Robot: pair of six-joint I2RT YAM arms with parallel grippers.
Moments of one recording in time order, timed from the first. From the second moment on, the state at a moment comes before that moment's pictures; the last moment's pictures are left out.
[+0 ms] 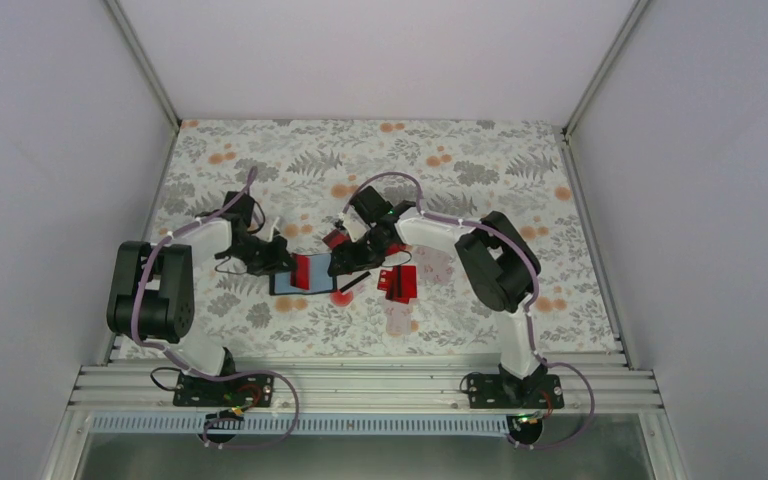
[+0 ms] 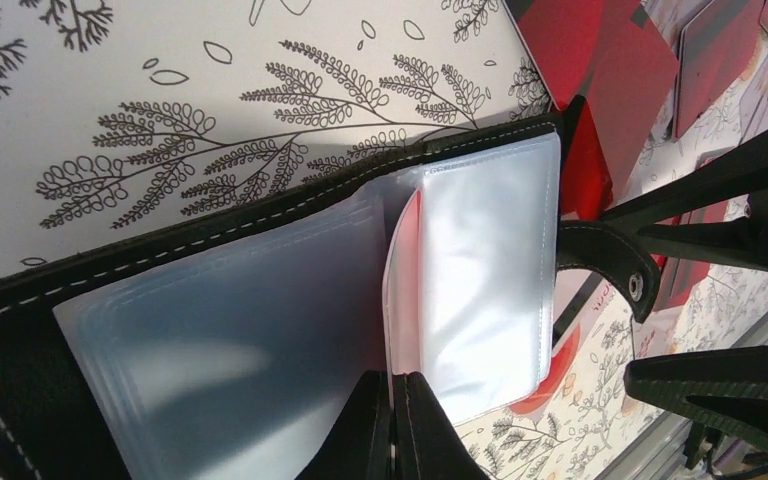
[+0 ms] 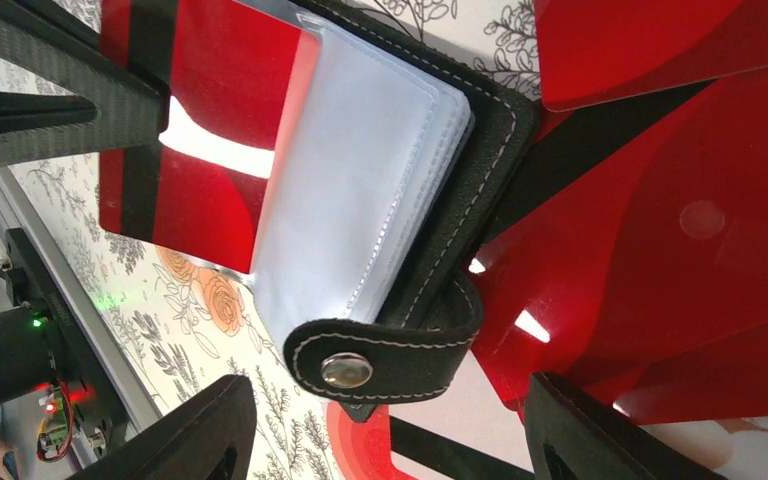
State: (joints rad) left arm -0.07 1.61 0.83 -0.63 0.63 -0.17; right arm 0.76 2.06 1.40 -0.53 -0.59 0.35
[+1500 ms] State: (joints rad) left arm -0.13 1.64 0.78 -0.44 0.71 -0.30; right arm 0.73 2.01 1.46 -0.75 -0.37 0.34
